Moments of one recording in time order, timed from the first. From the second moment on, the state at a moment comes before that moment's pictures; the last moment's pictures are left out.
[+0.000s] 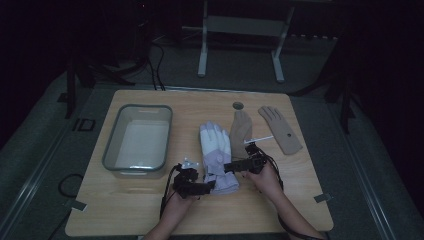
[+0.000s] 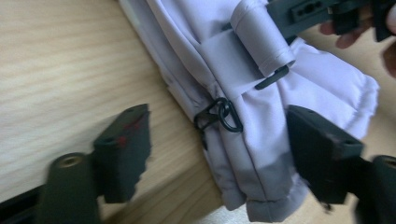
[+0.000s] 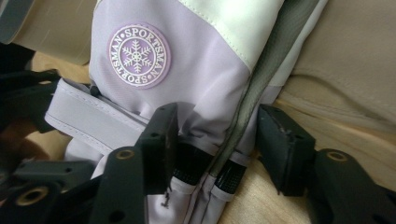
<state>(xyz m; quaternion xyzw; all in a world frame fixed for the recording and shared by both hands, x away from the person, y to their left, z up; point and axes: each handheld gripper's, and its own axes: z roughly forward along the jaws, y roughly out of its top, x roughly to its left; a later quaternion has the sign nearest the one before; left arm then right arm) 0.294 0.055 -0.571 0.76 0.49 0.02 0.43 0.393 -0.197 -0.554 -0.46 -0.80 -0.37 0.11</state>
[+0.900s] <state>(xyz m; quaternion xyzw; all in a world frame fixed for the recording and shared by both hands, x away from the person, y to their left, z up) 0.300 0.067 -0.517 0.77 0.45 0.02 0.45 0.375 -0.187 -0.492 -0.42 -0.81 -0.41 0.05</state>
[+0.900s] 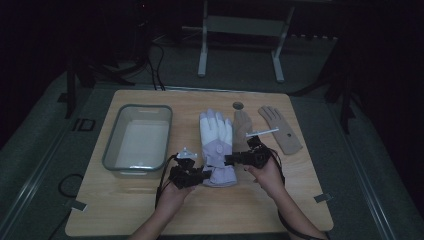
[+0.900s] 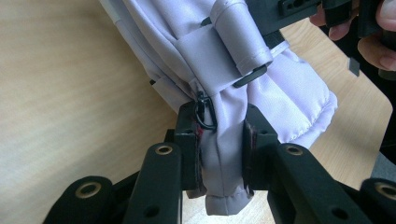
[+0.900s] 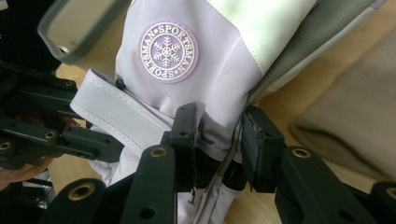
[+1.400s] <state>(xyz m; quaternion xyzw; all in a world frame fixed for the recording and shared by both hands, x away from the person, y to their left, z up) 0.317 0.094 -0.478 0.78 0.44 0.04 0.44 0.388 -0.164 -0.456 -0.40 -0.81 -0.44 0.04</state>
